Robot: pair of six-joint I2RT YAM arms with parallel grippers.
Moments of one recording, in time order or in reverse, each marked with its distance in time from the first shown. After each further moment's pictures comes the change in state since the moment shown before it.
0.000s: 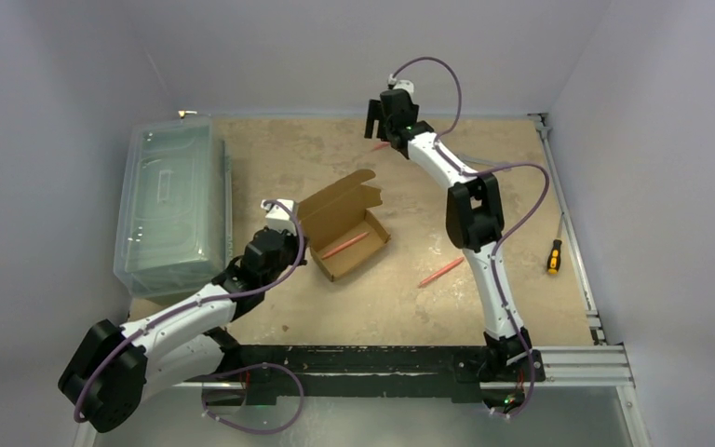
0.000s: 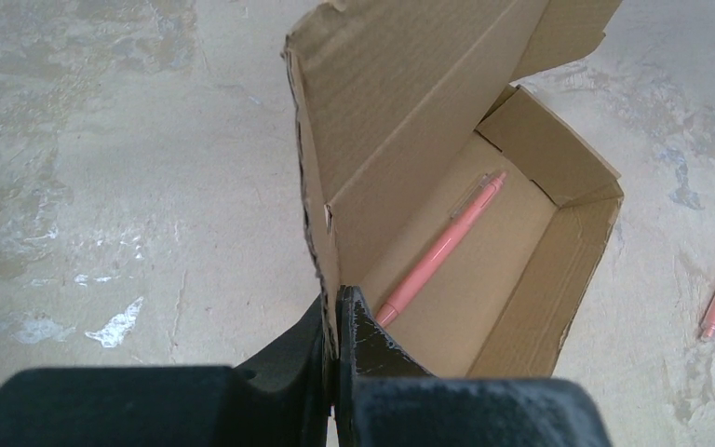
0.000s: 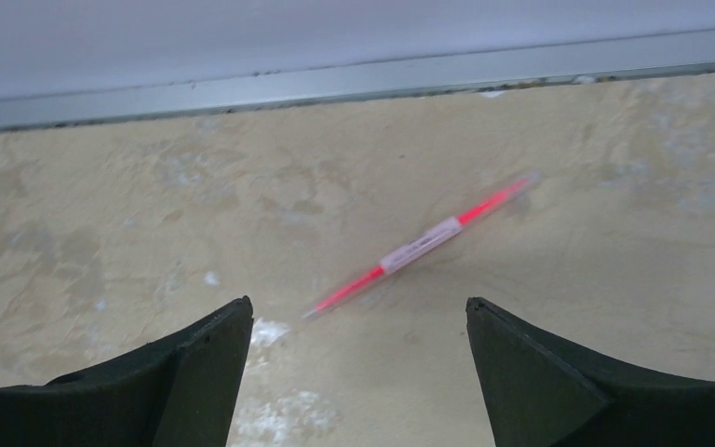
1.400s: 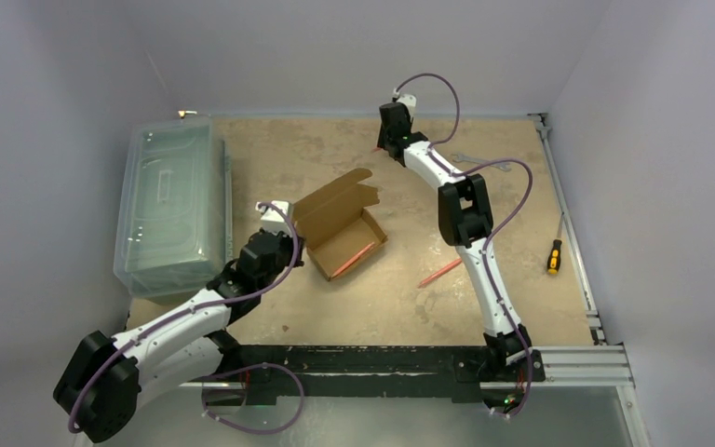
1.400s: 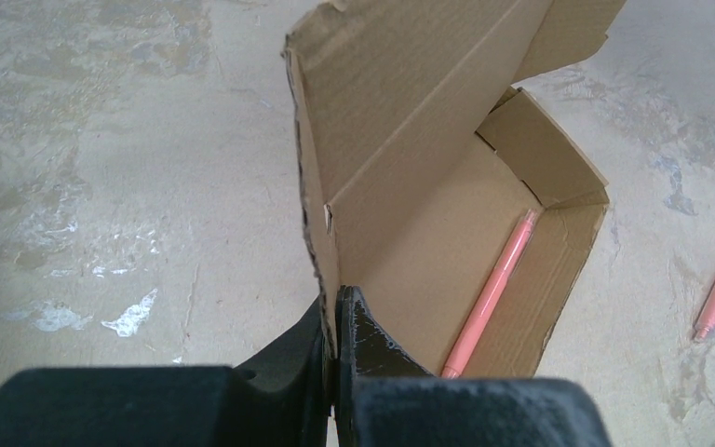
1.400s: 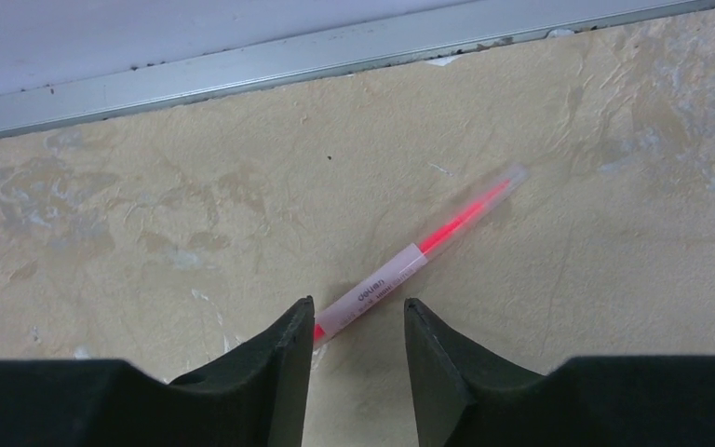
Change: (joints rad) left arm 0.000 -0.070 -0.014 -0.036 -0.016 -0.005; right arm -0.022 0.177 0.086 0.055 0.121 0.043
